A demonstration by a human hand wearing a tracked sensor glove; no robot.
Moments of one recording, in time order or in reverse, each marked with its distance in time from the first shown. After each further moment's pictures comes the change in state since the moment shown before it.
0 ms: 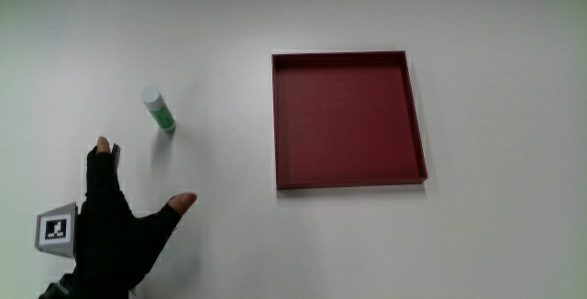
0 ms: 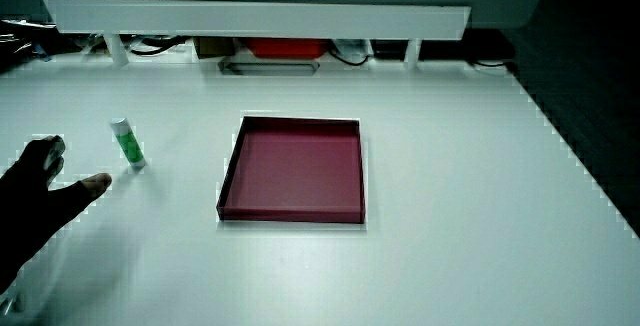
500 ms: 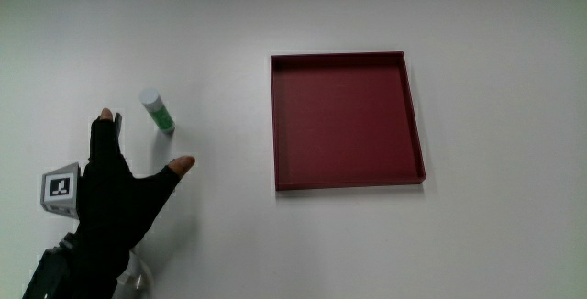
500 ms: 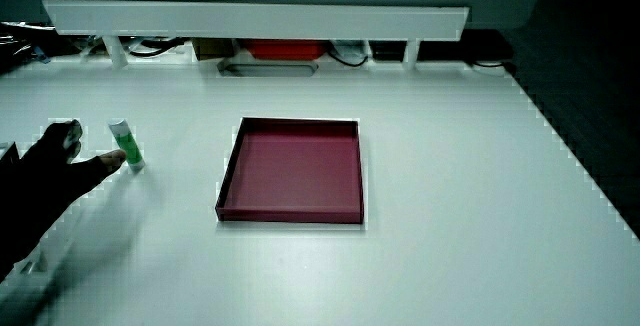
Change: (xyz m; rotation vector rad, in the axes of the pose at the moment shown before) arm -0.006 0.049 -0.002 0.008 -0.085 0.036
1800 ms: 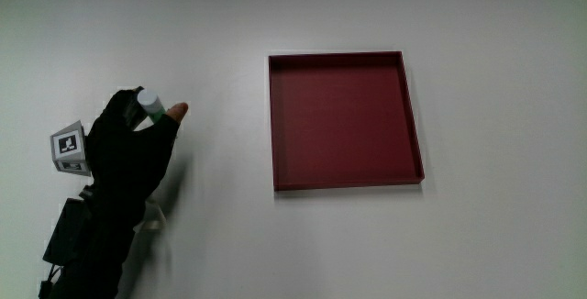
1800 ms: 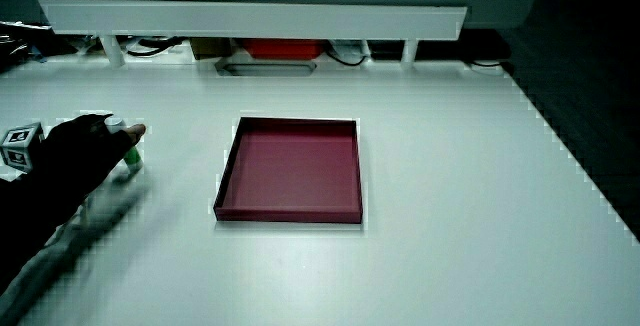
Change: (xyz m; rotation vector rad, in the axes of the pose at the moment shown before) arm -0.015 0.057 -0.006 0.150 -0.092 0.045
